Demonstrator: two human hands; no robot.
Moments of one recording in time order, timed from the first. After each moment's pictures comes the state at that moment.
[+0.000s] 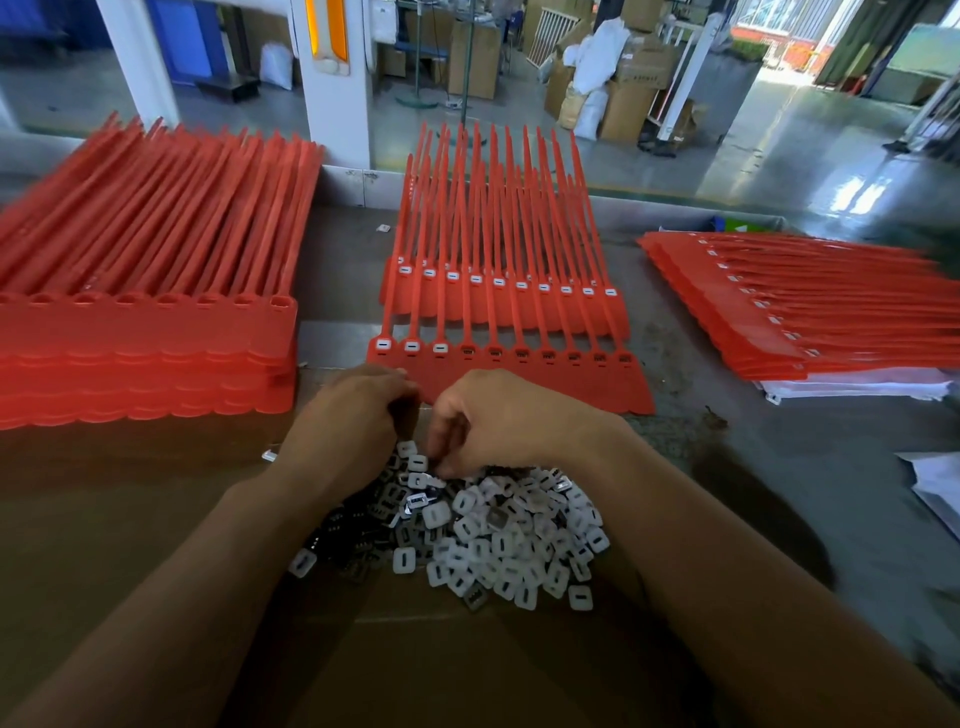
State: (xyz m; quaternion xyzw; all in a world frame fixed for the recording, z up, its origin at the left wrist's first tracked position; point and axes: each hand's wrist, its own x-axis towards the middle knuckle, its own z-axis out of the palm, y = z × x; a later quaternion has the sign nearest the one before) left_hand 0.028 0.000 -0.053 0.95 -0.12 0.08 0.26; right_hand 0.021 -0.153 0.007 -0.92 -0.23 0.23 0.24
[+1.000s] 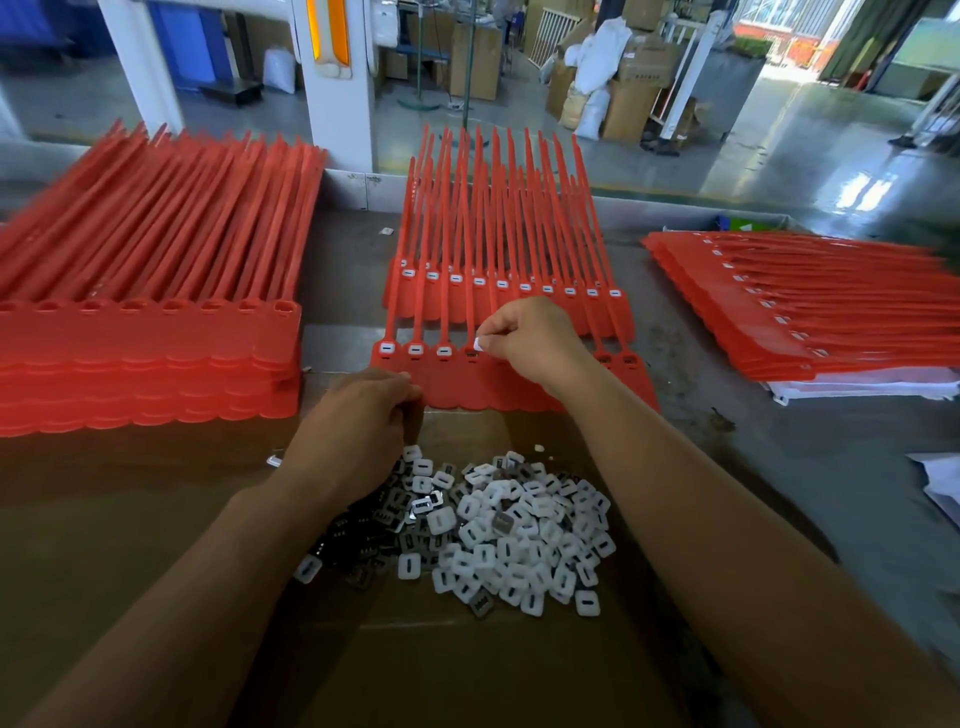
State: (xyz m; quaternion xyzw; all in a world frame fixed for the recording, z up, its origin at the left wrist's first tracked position) left_hand 0.021 -0.001 -0.047 0.95 -0.12 0.07 0.28; right_hand 0.088 -0.175 -0.016 -0.93 -0.03 -0.01 0.37
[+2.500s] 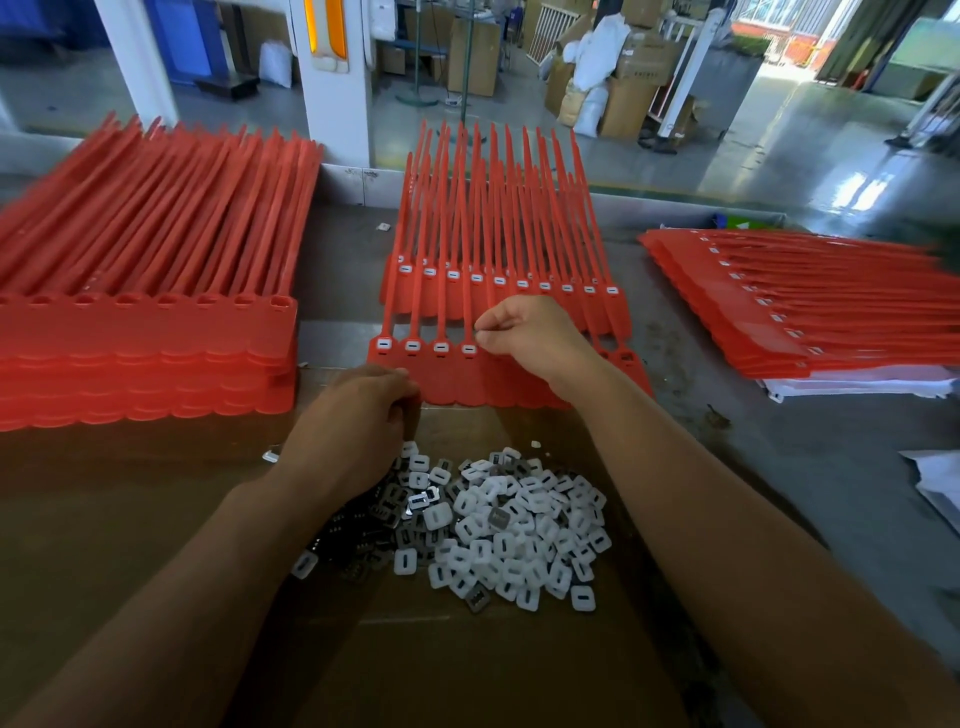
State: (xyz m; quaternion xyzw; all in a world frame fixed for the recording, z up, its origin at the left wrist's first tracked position) left_hand 0.019 -0.005 -0.043 0.95 -0.11 0.07 0.28; right_hand 0.087 -0.180 -0.018 -0.90 -0.02 0.03 0.44
